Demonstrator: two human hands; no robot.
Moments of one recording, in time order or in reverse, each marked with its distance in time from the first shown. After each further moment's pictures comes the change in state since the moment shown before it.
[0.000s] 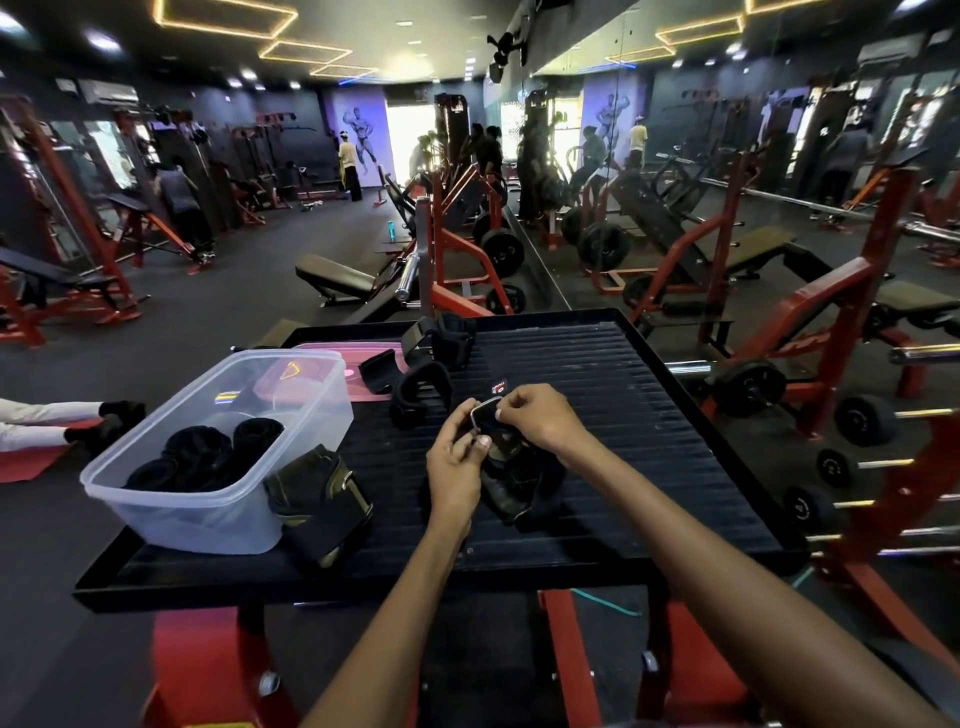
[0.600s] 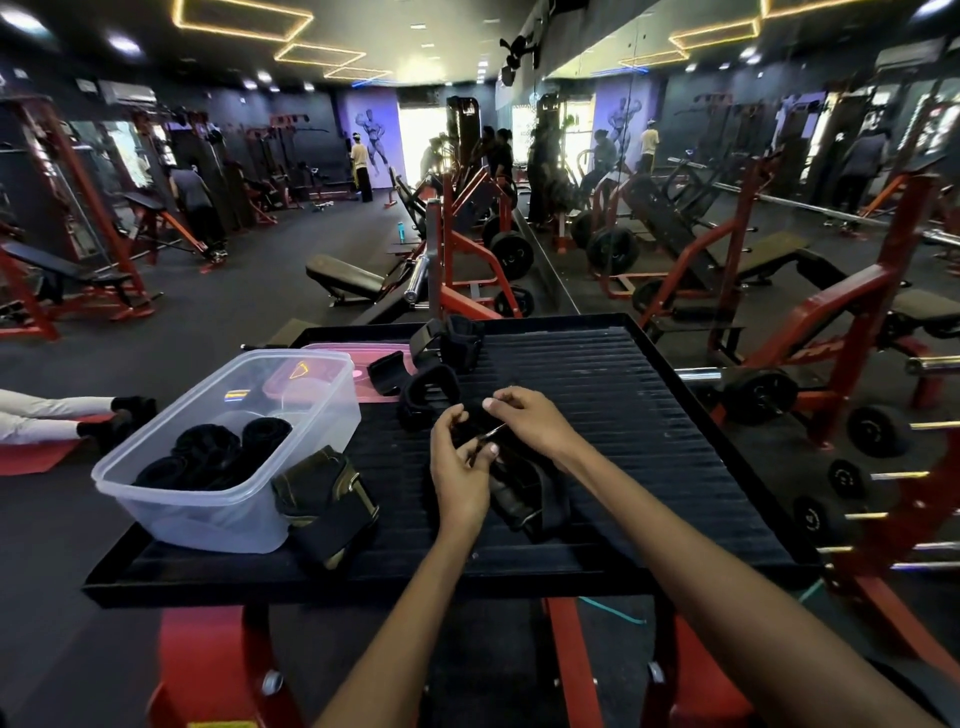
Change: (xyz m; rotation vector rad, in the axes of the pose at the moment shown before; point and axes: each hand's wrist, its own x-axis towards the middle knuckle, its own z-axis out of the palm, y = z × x) left_hand -0.001 -0.003 0.002 0.106 0.124 0.126; right_hand 0.020 0.009 0.018 0.132 -0.132 -0.043
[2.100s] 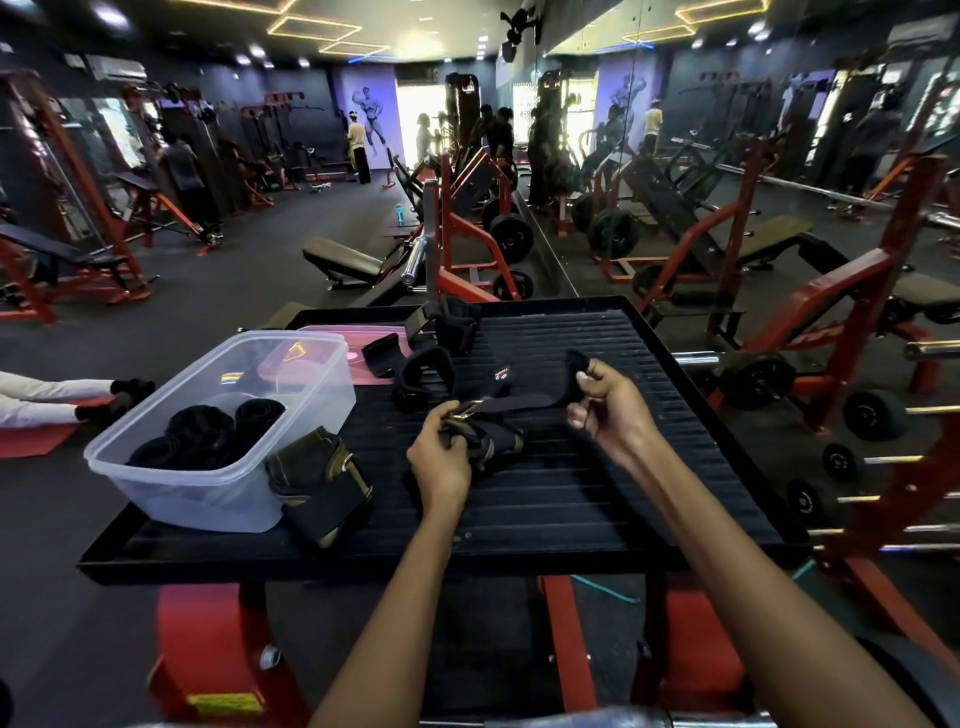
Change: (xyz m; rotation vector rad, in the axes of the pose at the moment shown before) left_hand 0.007 -0.002 -0.012 0.364 0.139 -0.115; right_hand -0.041 0.017 -0.061 0.890 0.045 0.031
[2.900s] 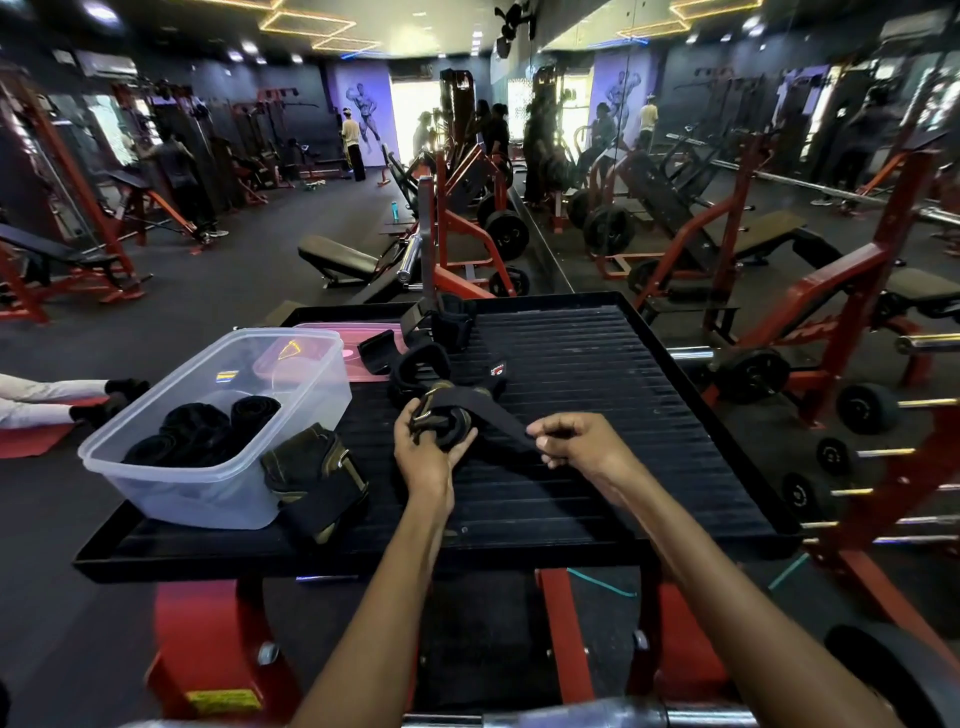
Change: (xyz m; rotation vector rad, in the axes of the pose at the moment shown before) left_hand 0.001 0.009 -0.003 -0.881 -0.002 -0.372; right_hand -0.015 0.041 -0.007 -0.540 -0.015 0.036
